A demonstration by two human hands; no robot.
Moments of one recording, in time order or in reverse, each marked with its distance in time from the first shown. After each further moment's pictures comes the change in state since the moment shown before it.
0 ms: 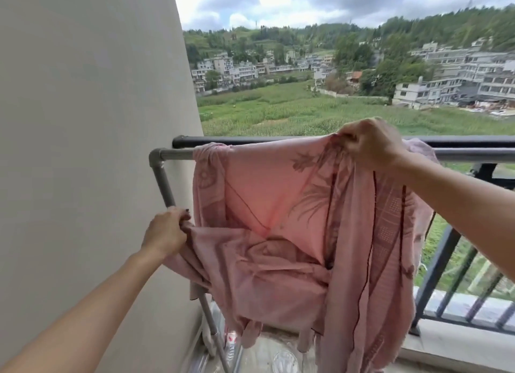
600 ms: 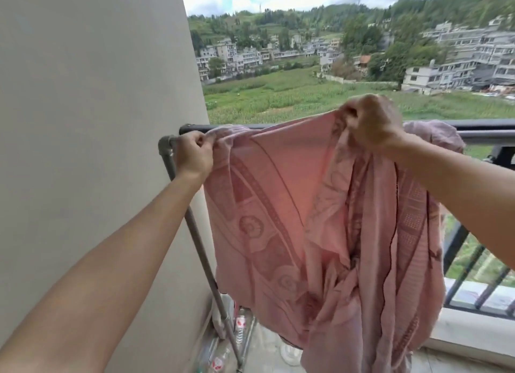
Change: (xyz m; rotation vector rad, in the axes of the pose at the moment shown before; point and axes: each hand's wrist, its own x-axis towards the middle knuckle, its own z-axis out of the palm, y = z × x) left_hand 0.071 0.075 -0.067 -0.585 0.368 -0.058; right_hand 0.032 -0.040 0.015 0.044 0.120 0.078
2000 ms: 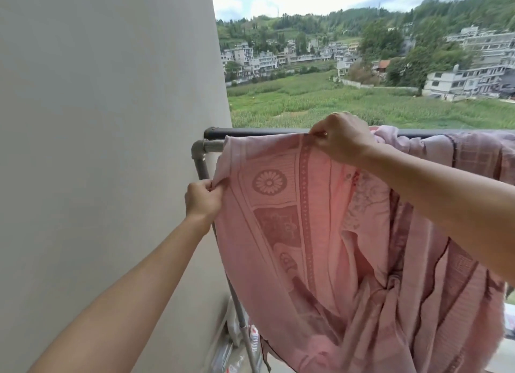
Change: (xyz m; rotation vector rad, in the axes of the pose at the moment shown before) left_hand -0.017 -0.073 -0.074 -0.072 -0.110 -0.241; right_hand 0.013 -0.126 0.027 0.038 -0.217 -0.209
